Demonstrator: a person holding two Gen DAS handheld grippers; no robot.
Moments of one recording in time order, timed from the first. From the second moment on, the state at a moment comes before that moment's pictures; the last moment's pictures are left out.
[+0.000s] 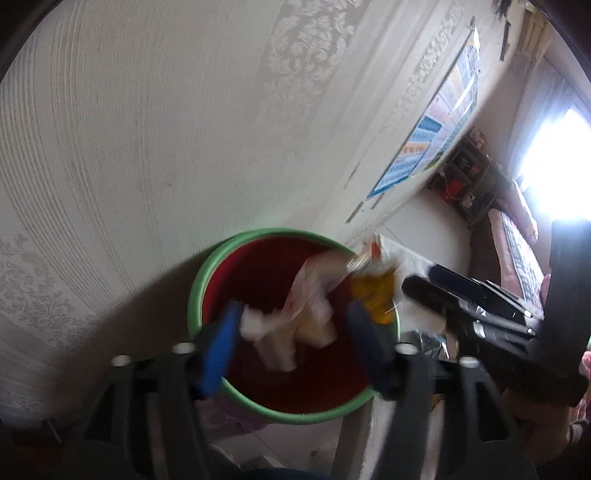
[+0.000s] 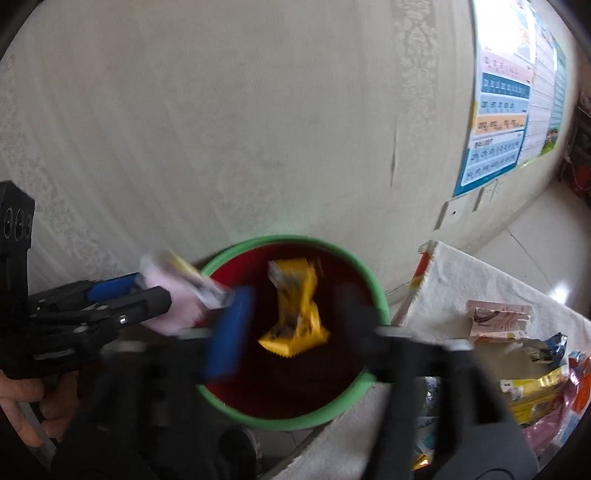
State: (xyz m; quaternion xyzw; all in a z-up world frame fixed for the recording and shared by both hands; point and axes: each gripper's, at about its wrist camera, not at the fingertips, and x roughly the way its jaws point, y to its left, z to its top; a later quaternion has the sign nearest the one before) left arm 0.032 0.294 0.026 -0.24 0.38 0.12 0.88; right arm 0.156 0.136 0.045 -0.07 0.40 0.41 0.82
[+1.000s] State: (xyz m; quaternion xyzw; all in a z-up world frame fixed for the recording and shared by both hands) left arm 0.013 0.195 0.065 -0.20 0.37 0.14 0.90; right arm 0.106 -0.050 0.056 -0.04 0.41 0.30 0.86
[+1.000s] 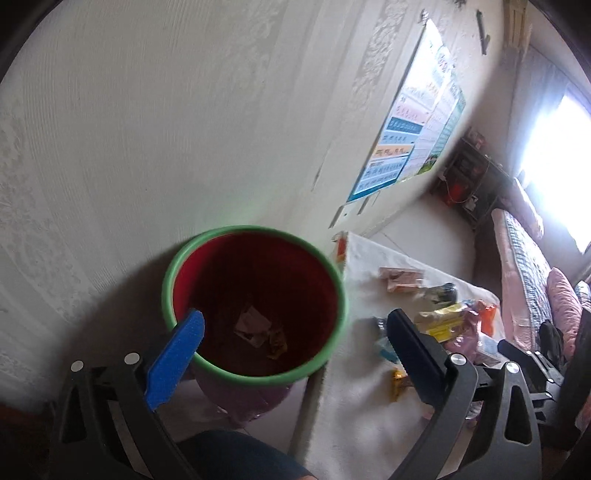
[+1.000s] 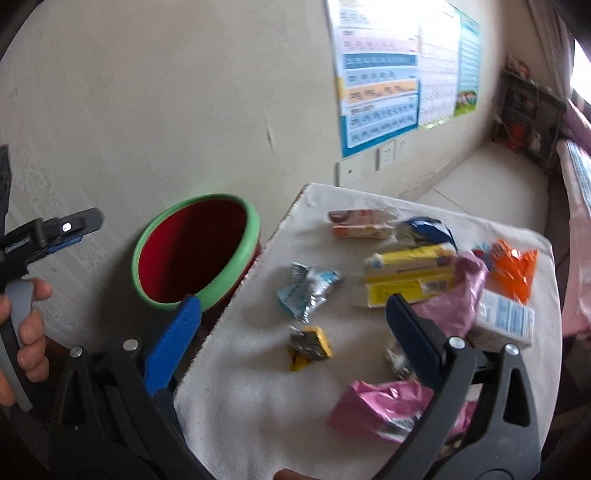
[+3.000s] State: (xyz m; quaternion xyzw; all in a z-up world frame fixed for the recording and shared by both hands) left arm 0.129 0.059 -0.018 -0.13 0.50 -0.01 0.86; right arm 0.177 -0.240 -0.007 -0.10 0.44 0.17 0.88
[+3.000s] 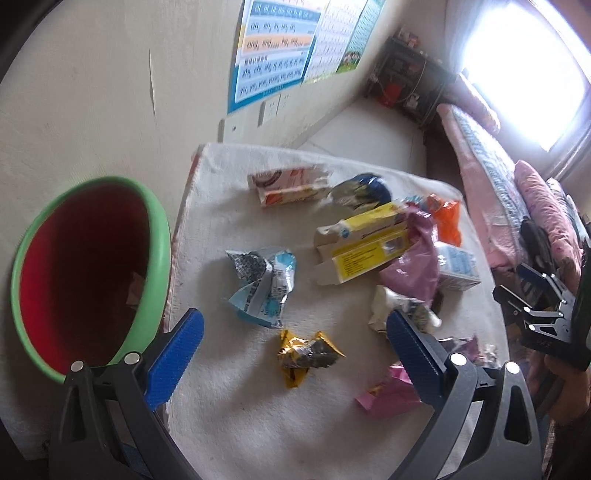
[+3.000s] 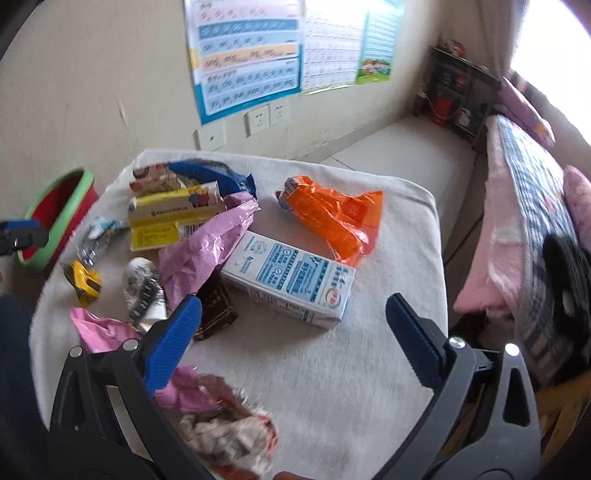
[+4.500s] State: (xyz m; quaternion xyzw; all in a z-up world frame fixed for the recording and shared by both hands) left arm 0.156 0.039 -0.043 -0.09 0.54 -0.03 0.84; right arm 0.196 -0.263 -0.033 -0.14 0.47 0.23 0.84
